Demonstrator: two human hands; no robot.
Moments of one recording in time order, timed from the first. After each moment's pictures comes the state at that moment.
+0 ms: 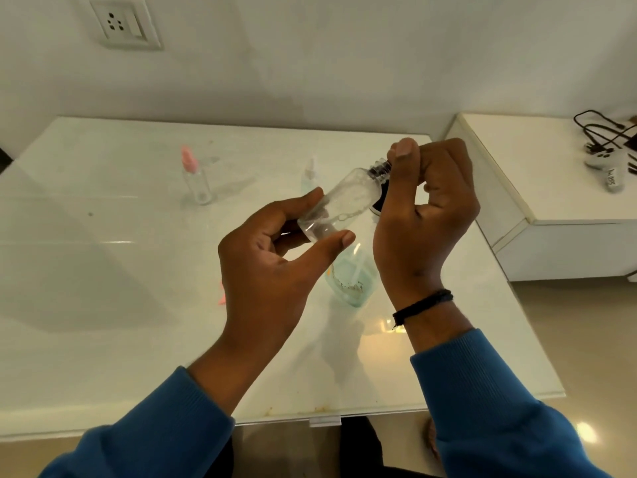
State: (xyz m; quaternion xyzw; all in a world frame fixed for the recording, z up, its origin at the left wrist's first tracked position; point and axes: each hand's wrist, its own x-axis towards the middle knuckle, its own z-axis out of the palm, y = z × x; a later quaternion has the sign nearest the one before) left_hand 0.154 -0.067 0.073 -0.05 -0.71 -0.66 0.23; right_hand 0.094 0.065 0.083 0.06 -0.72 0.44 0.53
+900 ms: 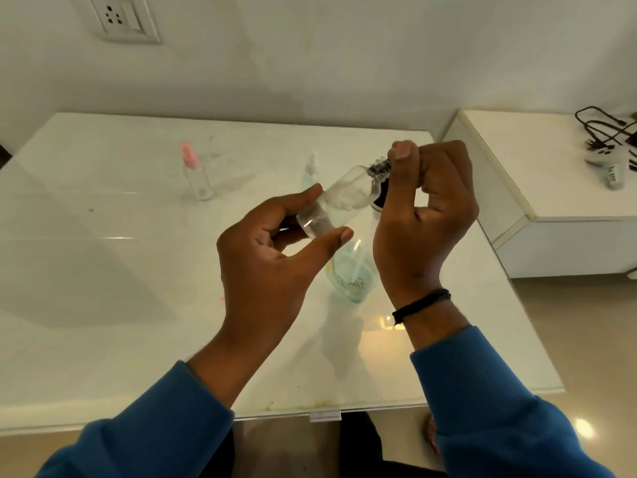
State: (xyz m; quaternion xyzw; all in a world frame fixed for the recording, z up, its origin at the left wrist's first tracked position) left_hand 0.155 -0.068 0.072 -0.05 -0.72 -0.65 0.24; right_hand 0.097 0.064 0.080 0.07 -0.71 0.45 0.53
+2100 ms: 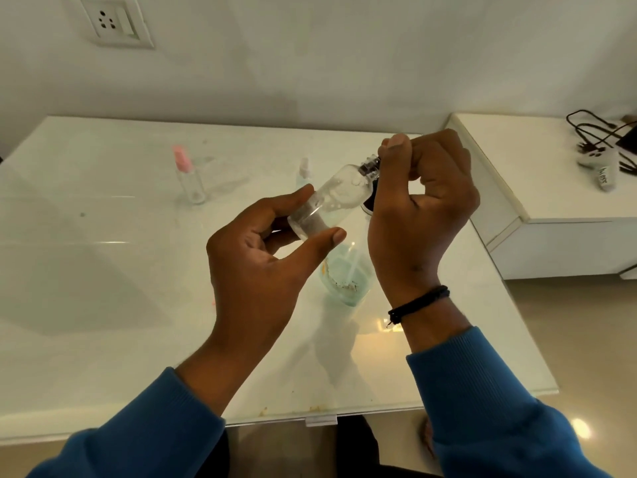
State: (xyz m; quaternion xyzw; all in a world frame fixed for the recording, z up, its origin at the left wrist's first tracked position) left_hand 0.155 -0.067 0.076 -0.04 -0.72 -0.66 0.24; right_hand 0.093 0.063 0.090 0.05 -0.71 0.46 0.53
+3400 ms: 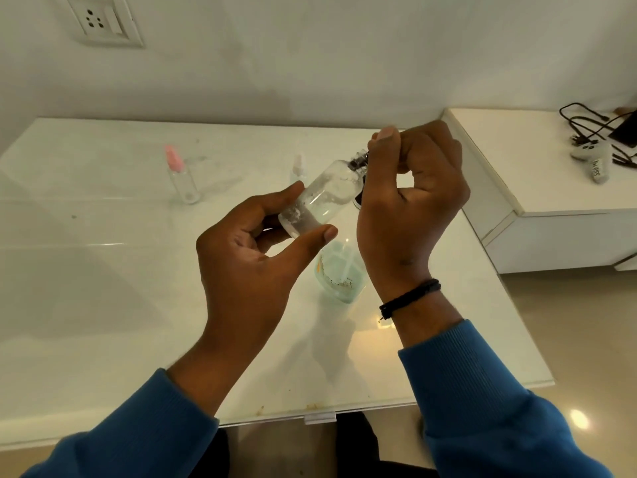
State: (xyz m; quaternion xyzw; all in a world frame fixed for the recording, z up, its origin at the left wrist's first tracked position) left_hand 0.154 -0.067 0.075 -0.04 -0.72 -0.66 0.24; right_hand 0.094 0.059 0.093 0.04 -0.71 0.46 0.54
